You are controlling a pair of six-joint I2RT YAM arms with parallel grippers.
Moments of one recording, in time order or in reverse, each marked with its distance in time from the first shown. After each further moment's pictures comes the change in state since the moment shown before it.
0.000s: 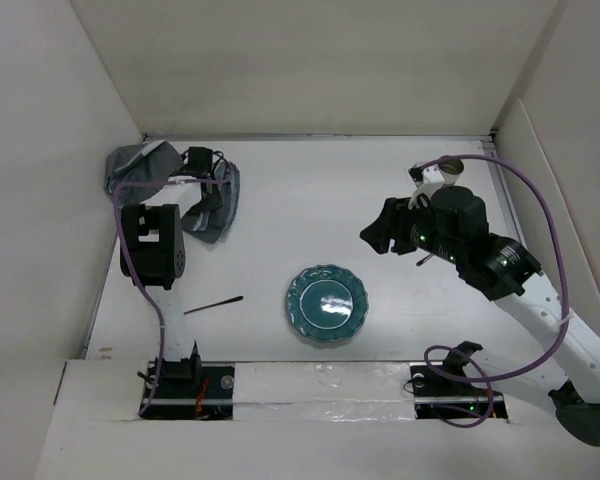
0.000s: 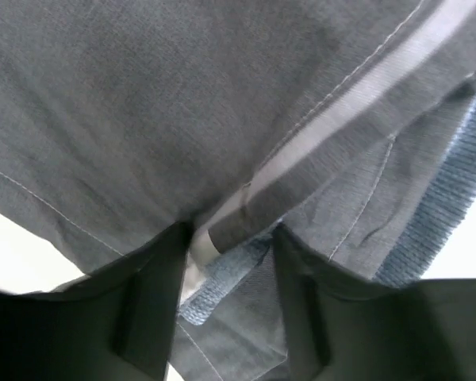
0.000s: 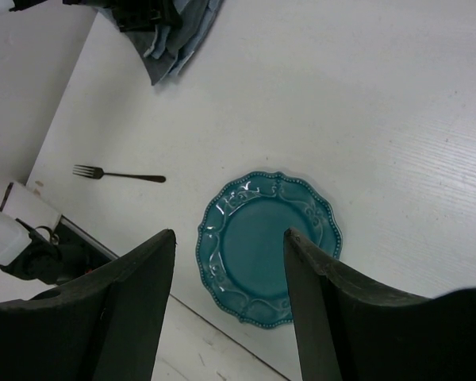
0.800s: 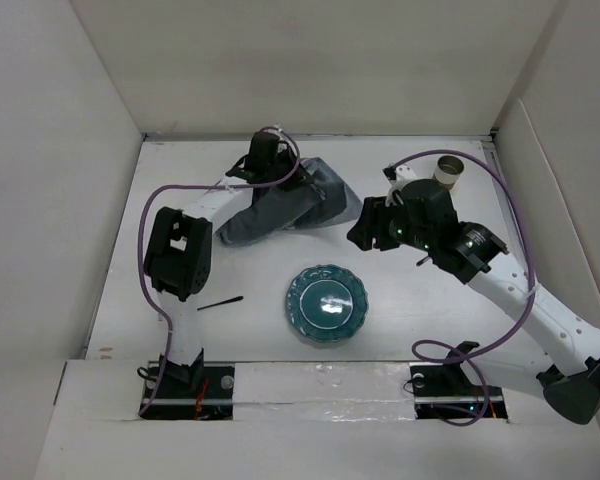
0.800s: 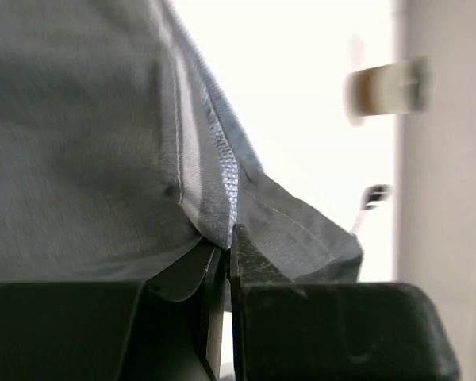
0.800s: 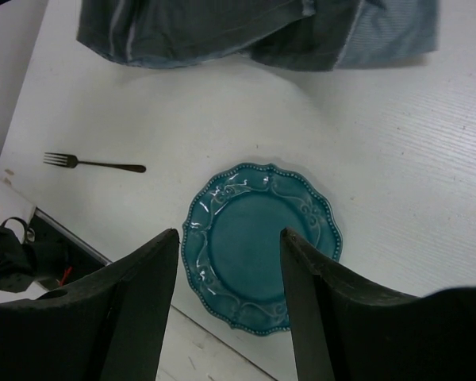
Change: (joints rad) left arm -0.338 -0.030 0.050 0.342 0.512 -0.430; right arm 0.001 0.139 -0.024 0.057 -0.018 -0.006
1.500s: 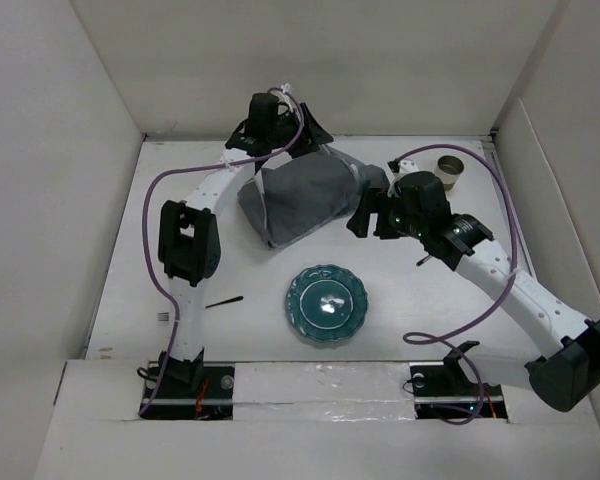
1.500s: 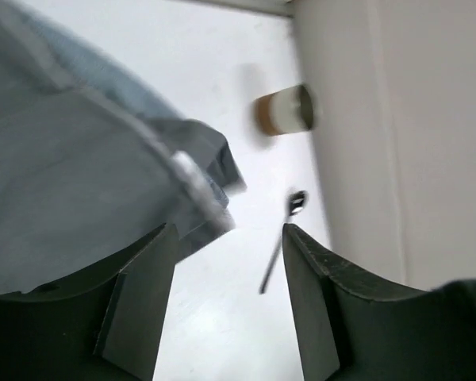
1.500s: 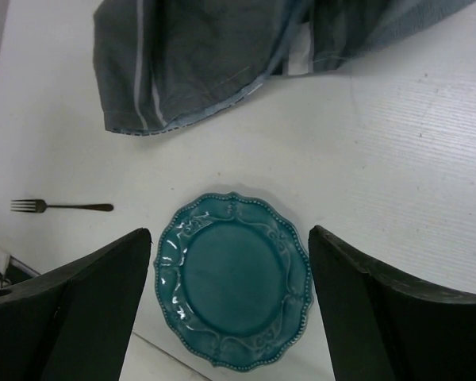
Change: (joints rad) left arm 0.014 0.156 0.486 -0.080 0.240 -0.067; right arm -0.104 0.076 -0.040 0.090 0.010 0.014
